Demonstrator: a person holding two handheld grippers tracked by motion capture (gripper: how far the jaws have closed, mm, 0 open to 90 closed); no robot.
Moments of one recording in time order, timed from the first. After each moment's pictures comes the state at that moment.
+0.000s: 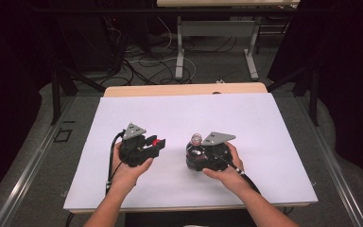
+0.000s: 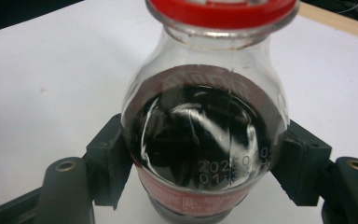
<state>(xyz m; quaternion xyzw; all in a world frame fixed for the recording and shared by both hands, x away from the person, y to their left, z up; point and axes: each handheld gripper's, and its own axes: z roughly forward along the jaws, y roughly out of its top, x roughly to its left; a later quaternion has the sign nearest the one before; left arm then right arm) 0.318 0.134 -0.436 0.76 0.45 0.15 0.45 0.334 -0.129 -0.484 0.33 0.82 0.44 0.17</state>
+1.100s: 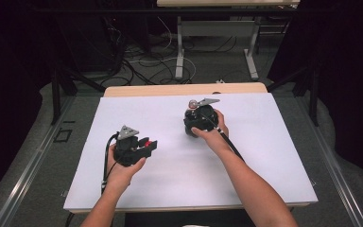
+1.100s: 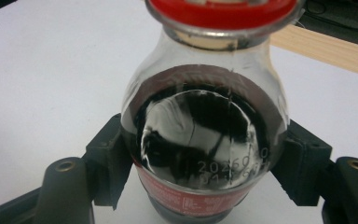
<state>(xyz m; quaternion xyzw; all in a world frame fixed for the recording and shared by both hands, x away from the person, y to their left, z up) 0.332 0.155 -0.461 0.76 0.47 0.15 0.43 0.468 -0.107 -0.499 0.43 0.78 0.40 0.21</state>
